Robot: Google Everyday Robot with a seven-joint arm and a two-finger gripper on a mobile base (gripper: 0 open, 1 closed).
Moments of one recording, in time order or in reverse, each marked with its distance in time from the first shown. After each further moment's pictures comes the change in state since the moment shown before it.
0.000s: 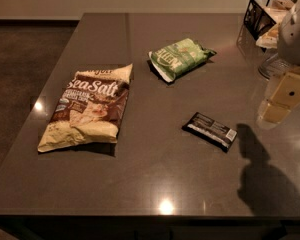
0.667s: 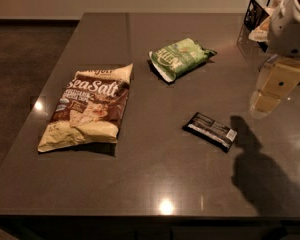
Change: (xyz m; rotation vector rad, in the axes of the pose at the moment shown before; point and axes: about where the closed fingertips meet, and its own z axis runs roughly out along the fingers) arm -0.007 -0.020 0.007 0.011 -0.001 -0.016
